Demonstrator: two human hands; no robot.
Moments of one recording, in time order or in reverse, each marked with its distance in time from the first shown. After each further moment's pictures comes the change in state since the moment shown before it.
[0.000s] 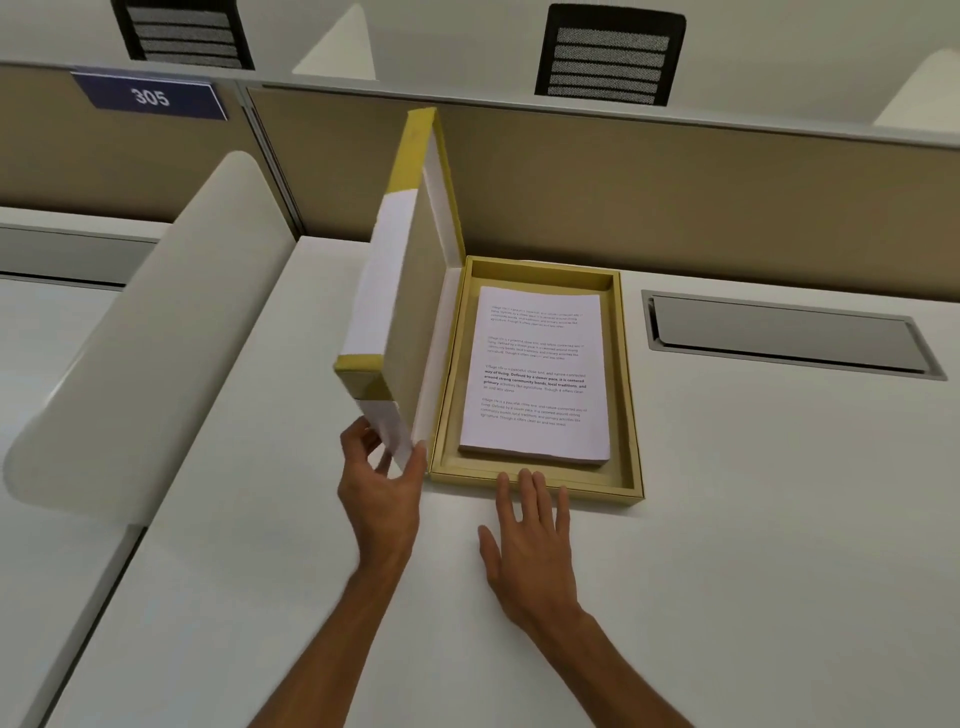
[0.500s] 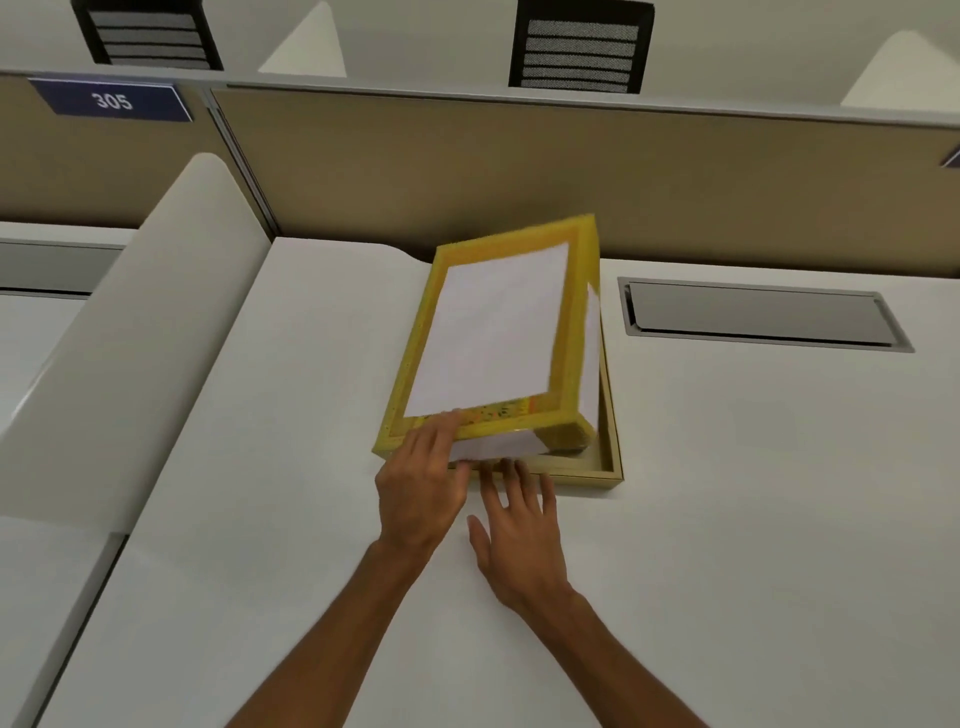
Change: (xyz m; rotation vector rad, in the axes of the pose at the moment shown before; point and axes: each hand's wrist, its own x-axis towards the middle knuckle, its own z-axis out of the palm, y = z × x) left_hand -0.014 -0.010 0.033 0.770 -0.256 0.731; right_hand -0.002 0.013 -0.003 0.041 0.071 -0.071
